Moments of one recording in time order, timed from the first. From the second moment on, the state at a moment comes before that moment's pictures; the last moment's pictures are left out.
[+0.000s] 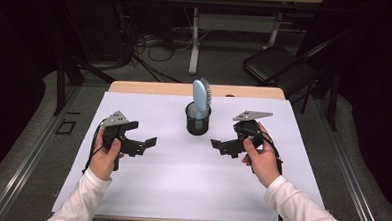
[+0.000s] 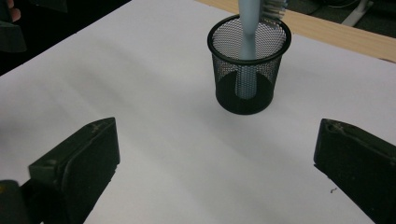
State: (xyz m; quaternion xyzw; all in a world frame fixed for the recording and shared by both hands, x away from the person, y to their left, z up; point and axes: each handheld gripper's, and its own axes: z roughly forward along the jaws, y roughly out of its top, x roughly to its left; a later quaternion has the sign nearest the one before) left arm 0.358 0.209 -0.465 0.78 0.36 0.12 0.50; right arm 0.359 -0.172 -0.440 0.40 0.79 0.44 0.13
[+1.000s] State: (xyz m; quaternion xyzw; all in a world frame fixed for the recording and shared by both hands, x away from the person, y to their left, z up) left arm 0.350 0.223 -0.493 0.77 0.37 0.13 0.51; right arm 0.342 -0.213 -0.511 0.45 0.76 0.45 0.14
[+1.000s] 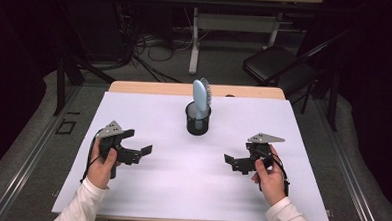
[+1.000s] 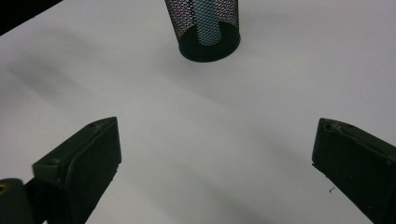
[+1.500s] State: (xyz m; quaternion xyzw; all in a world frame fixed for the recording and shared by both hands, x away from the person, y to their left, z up) left arm 0.350 0.224 -0.498 0.77 0.37 0.13 0.50; right arm 0.338 -0.215 -0.519 0.46 0.75 0.46 0.14
